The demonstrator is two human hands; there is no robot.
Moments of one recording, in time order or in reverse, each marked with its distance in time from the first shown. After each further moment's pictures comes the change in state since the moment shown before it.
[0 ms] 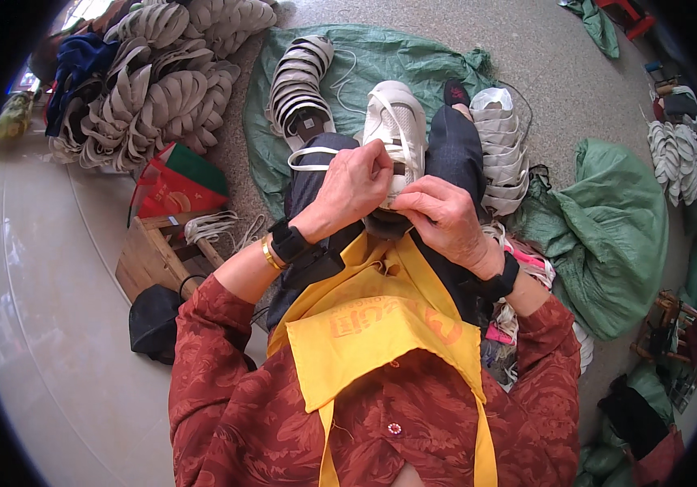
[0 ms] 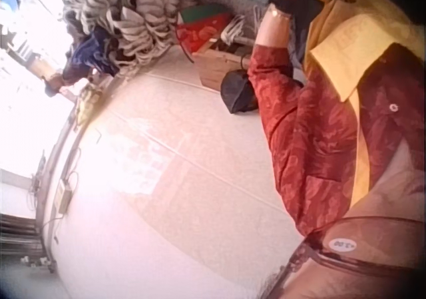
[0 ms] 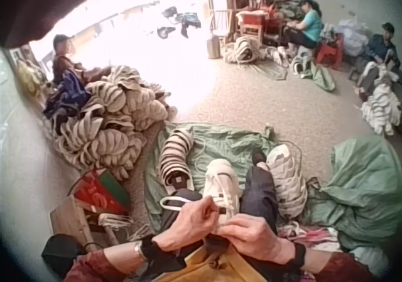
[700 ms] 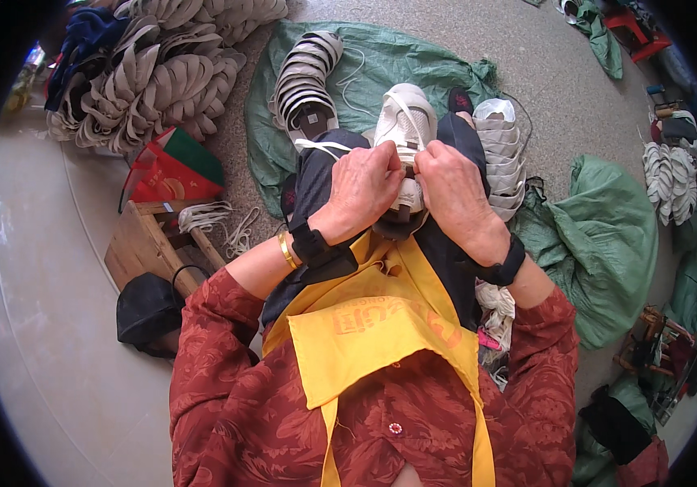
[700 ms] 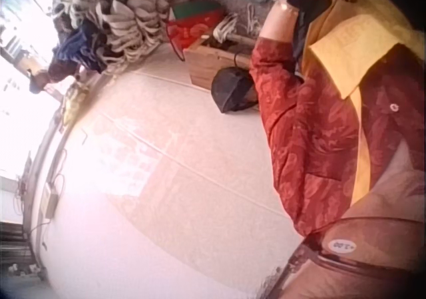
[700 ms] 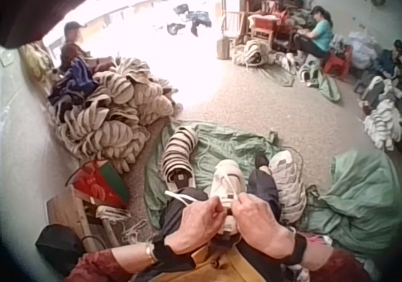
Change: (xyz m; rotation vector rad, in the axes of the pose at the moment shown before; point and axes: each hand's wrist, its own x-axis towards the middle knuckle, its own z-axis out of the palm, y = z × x) left_hand -0.006 0.003 0.007 0.220 0.075 -0.097; right_hand 0.045 0.003 -0.003 -0.587 -0.304 0.166
